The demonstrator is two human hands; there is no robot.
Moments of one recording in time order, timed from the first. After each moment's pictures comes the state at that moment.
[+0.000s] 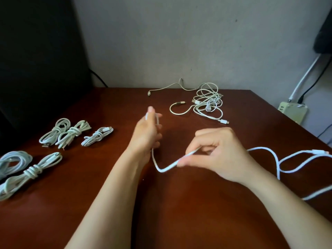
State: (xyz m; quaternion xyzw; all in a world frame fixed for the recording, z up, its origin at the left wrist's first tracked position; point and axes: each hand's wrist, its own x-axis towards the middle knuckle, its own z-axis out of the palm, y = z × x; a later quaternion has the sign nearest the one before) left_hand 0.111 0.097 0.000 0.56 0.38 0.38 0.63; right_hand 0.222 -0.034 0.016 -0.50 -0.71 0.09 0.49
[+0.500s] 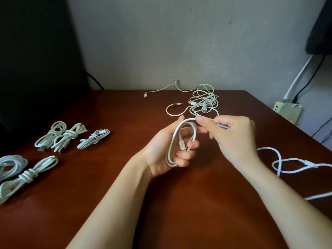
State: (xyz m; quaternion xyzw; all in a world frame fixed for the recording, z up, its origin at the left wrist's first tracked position) left_hand 0.119 0.065 0.007 0.47 0.13 0.06 0.87; right_hand 0.245 -0.027 0.013 -0.65 -0.49 -0.08 0.57
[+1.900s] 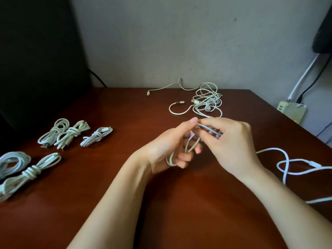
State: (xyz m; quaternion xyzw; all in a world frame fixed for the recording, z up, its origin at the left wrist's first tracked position) left_hand 0.117 0.063 0.011 0.60 0.17 0.08 0.77; right_hand 0.235 -0.030 0.008 -0.62 -0.59 -0.17 0.48
